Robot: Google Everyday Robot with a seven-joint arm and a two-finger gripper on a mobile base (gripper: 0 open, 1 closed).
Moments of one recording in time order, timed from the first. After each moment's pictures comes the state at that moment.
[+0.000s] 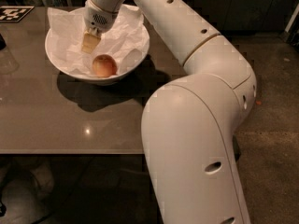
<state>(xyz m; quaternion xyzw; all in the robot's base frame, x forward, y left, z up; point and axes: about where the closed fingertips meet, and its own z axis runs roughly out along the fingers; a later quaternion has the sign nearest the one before) 0.692 0.172 0.907 -0.71 0.65 0.15 0.22</state>
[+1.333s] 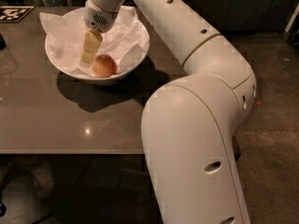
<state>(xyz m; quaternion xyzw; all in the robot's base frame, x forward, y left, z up) 0.692 0.172 0.907 -0.71 0.65 0.15 0.22</state>
